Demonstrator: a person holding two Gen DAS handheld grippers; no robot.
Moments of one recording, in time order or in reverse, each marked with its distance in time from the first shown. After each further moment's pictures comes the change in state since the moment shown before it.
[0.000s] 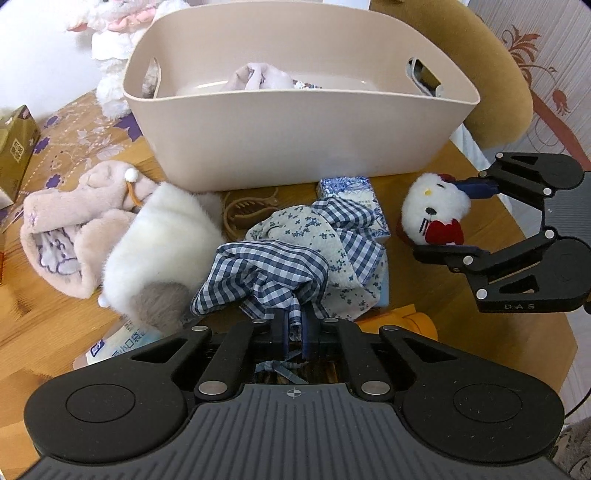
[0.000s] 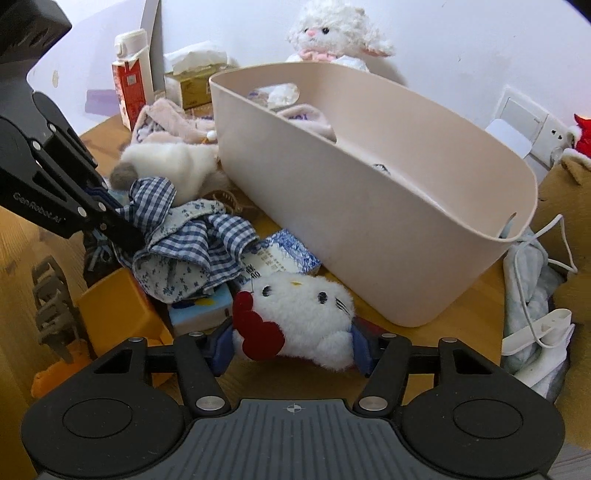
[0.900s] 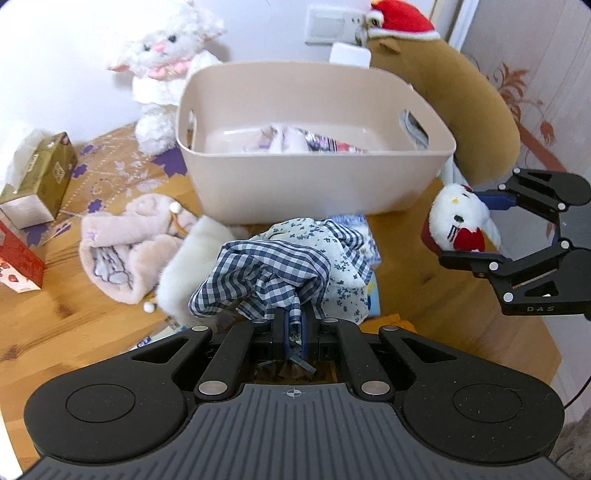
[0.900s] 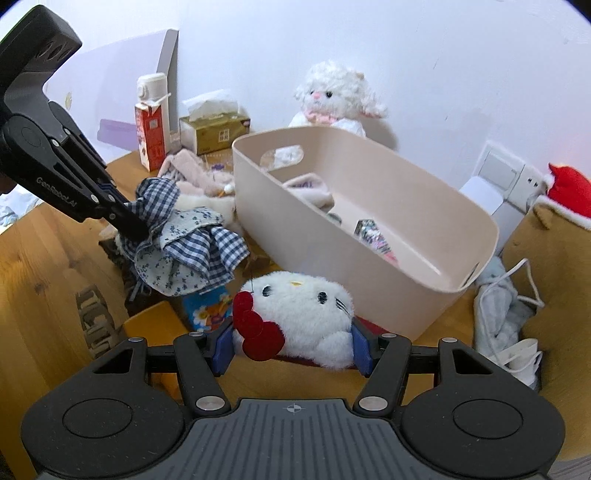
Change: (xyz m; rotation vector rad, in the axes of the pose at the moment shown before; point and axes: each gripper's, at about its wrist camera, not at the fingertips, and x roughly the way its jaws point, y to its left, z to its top) left arm -0.064 0.007 -0.009 -0.024 -0.127 0.022; right arm -0.058 0.012 0.007 -0.040 -0.128 -0.031
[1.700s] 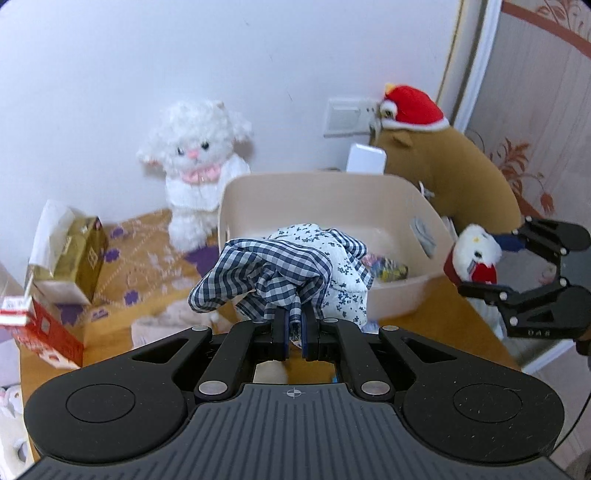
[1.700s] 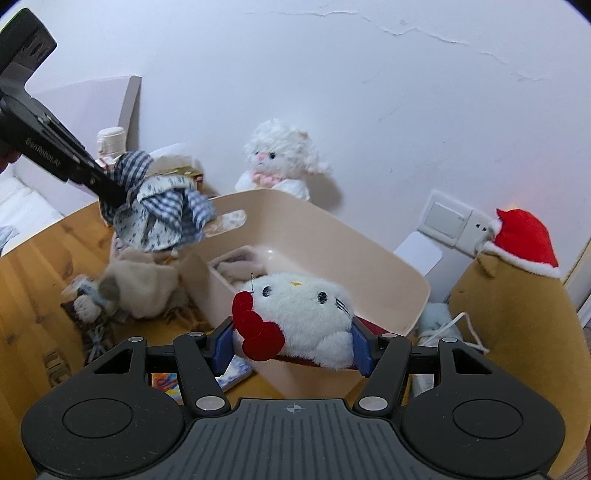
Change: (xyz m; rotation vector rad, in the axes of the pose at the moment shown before) left arm -0.053 0.021 0.066 -0.016 -0.202 0.025; right arm -0.025 -0.037 0.034 0.019 -0.123 -0.117
